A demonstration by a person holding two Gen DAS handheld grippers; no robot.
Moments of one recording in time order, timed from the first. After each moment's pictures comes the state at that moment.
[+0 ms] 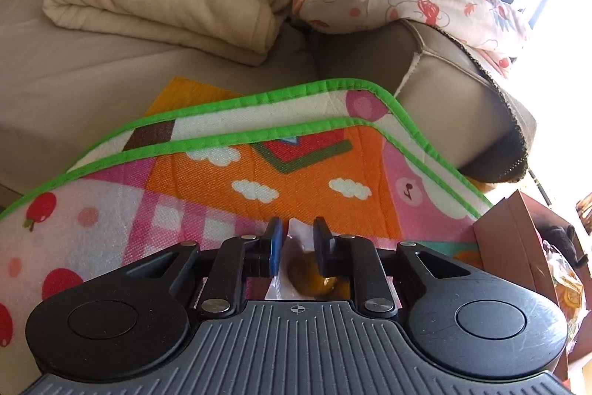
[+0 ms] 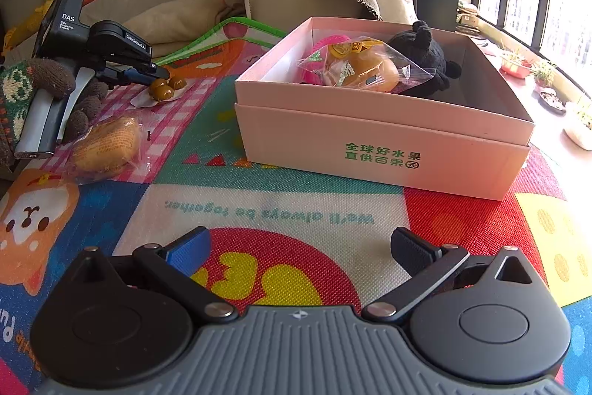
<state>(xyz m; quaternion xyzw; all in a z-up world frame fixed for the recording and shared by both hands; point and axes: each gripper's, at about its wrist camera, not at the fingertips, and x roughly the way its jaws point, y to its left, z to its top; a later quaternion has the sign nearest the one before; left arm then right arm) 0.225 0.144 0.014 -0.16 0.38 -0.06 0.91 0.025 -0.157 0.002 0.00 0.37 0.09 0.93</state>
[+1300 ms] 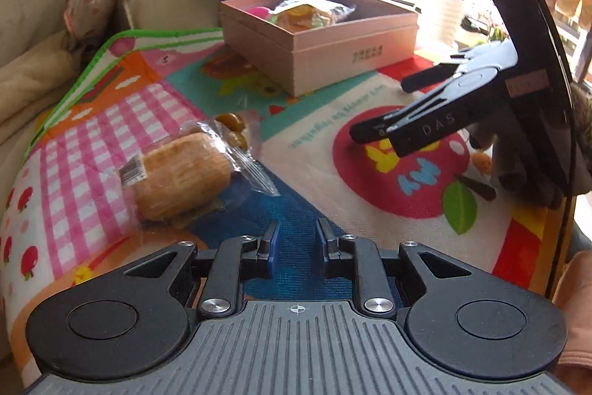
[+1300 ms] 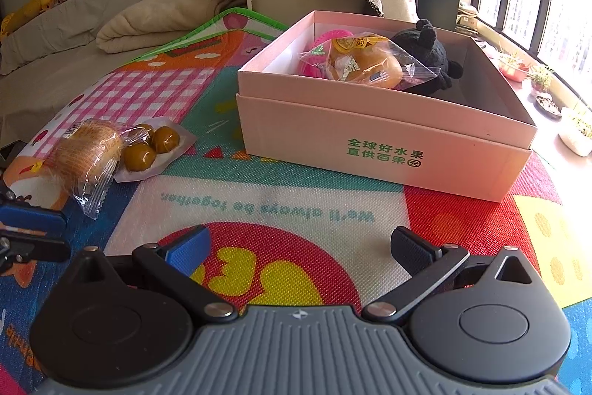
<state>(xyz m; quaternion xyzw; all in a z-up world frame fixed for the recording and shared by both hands) -0.014 0.045 0.023 0.18 0.36 -0.30 0.86 0.028 -0.152 -0.001 -0.02 0.38 0.08 0.92</state>
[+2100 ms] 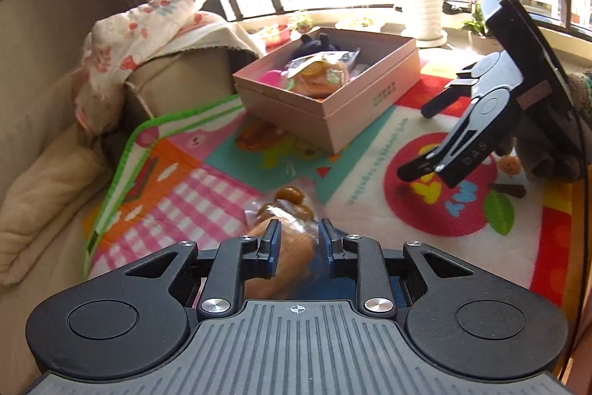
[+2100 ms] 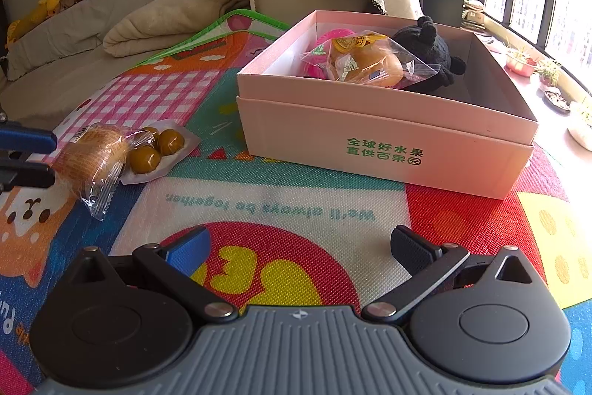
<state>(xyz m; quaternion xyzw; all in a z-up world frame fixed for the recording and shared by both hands) 0.021 0.075 0.066 0.28 0.29 -0.31 0.86 0.027 -0.155 0.000 -0.01 0.38 0.09 0.92</state>
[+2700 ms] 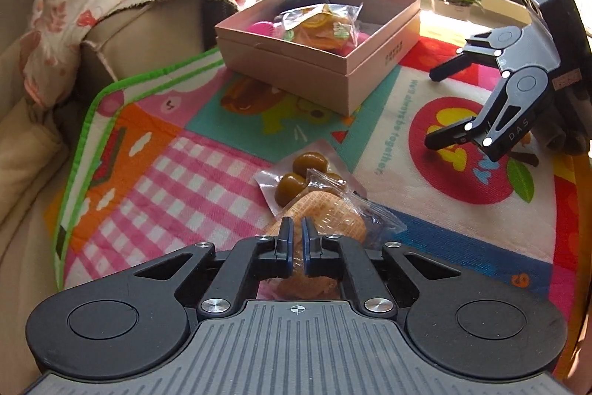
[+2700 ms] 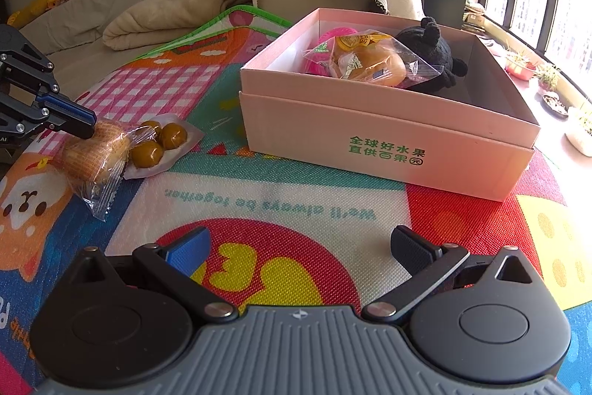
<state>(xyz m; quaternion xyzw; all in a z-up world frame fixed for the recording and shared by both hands) 0.088 0.097 0.055 0.25 0.37 -0.39 0.81 0.026 -0.152 0.000 -0.02 0.38 0.09 0.92</state>
